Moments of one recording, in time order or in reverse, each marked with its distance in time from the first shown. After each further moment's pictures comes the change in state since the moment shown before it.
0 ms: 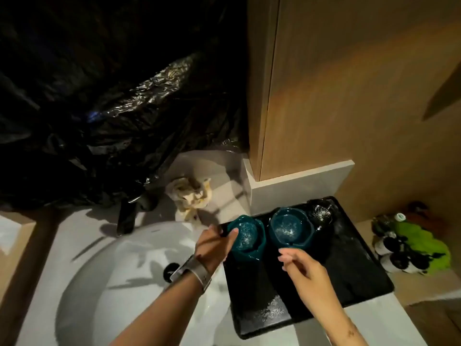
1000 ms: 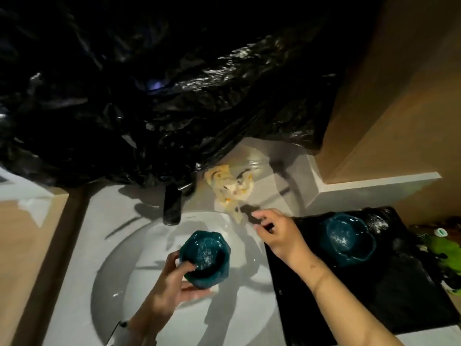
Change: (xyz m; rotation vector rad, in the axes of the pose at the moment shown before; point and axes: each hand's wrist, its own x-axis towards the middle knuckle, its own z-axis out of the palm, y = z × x) left_hand -0.038 -0.150 -0.115 -0.953 -0.078 -0.254; right_hand 0.095 -0.059 0.140 -0.306 -0.262 -0.250
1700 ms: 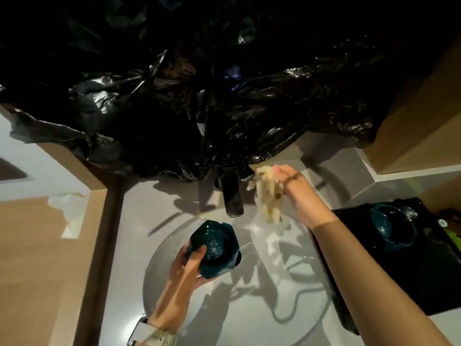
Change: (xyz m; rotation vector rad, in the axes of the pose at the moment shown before) left_hand 0.011 0.014 -0.105 -0.028 -0.125 0.217; right_hand 0.058 -0.108 0.055 0.490 0.113 0.217
